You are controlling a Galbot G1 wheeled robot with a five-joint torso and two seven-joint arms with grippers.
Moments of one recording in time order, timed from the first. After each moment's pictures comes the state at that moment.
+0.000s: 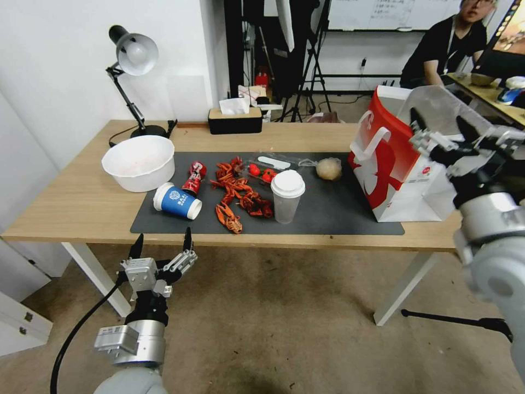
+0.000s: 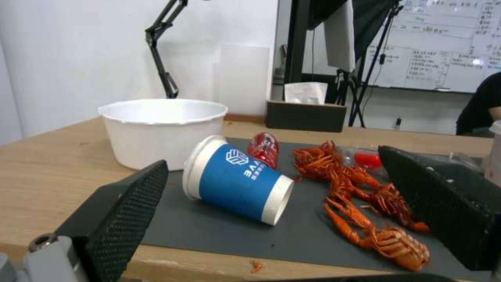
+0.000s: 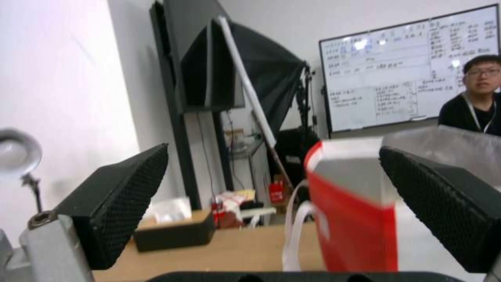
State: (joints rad) left arm 1.77 -1.38 -0.45 -2.32 -0.21 -0.10 -0.24; right arm -1.32 0.95 0.72 2.36 0.83 -0.15 0.24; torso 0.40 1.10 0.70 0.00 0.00
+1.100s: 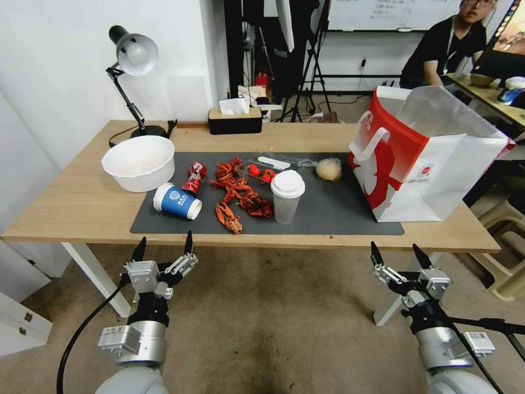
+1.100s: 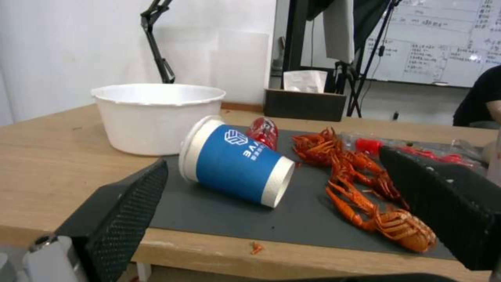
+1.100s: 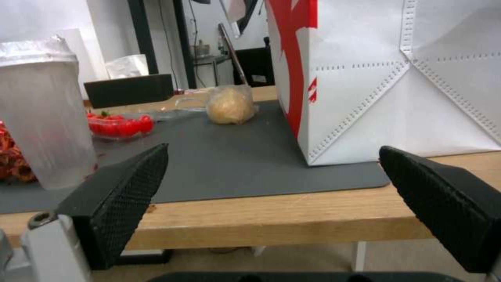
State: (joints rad) left arm 1.75 -1.37 -0.45 -2.26 -0.24 -0.12 -0.23; right arm -1.77 1.24 0.65 2.10 0.44 0.23 0.00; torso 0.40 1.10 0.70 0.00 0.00
